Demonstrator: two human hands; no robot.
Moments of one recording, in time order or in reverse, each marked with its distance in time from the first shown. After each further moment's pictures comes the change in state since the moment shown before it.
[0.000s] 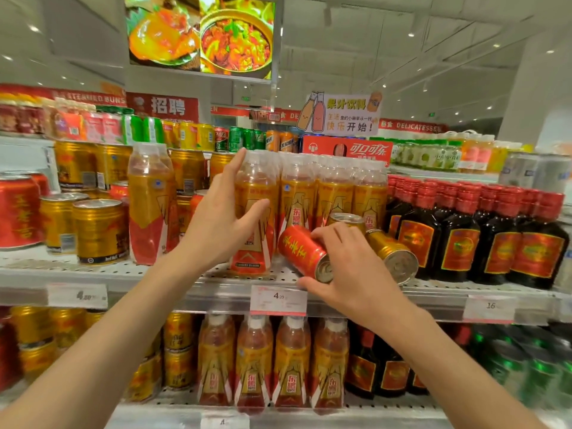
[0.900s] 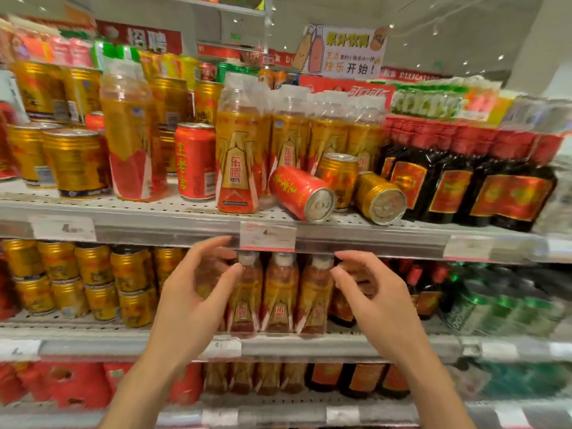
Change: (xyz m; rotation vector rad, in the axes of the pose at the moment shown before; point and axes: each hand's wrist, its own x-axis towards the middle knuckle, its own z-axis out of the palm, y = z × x) left_hand -0.180 0.001 0.016 -0.442 0.009 -0.360; right_hand -0.125 0.007 0.023 0.762 0.037 0.457
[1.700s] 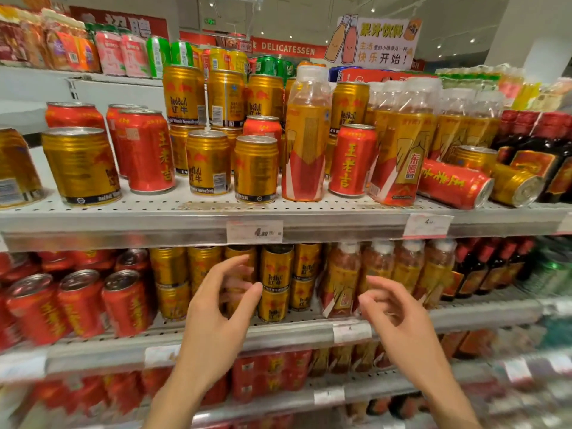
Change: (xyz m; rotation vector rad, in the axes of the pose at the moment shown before) left_hand 0.026 -0.109 -0.238 -0.040 -0.109 -0.030; right_hand -0.055 -0.087 0.236 0.052 0.126 0.269
